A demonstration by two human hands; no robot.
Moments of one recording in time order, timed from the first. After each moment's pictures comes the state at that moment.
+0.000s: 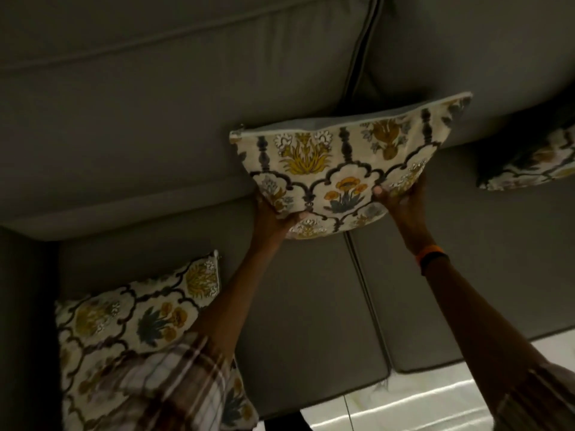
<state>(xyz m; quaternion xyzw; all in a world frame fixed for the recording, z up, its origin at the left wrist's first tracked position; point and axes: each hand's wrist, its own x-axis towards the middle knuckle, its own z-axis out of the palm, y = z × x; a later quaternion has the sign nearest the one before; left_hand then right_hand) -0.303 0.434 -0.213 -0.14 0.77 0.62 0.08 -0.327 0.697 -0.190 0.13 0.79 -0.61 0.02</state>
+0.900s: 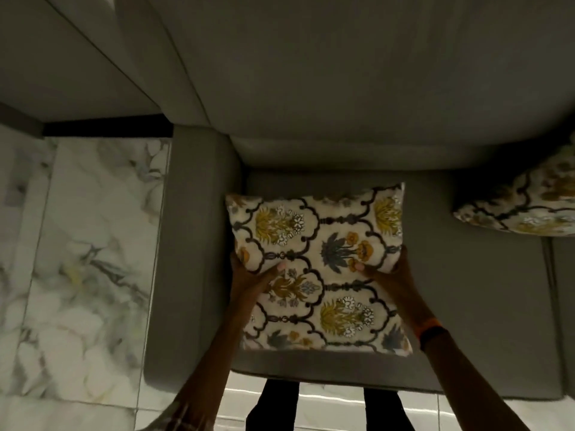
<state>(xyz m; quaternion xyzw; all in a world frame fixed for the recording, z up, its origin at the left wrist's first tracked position) -0.023 0.024 -0.222 -0.50 0.62 0.60 0.07 -0.115 0.289 -0.233 0.12 0.76 -0.57 0.29</state>
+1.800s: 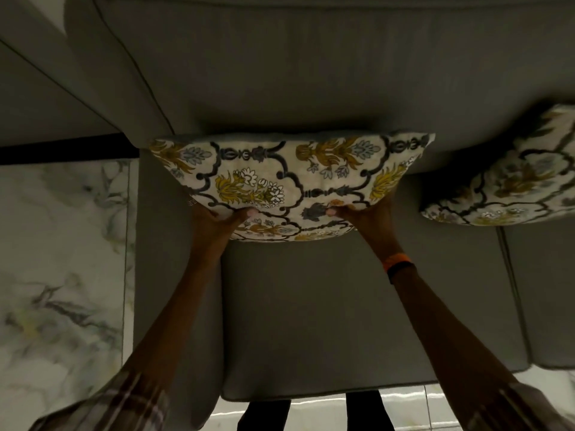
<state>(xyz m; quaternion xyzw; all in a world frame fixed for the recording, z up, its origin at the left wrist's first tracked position) -0.143 -0.054 -0.193 -0.23 0.74 0.63 -0.08 -0.227 0.228 -0.211 0.02 0.83 -0.55 0.09</state>
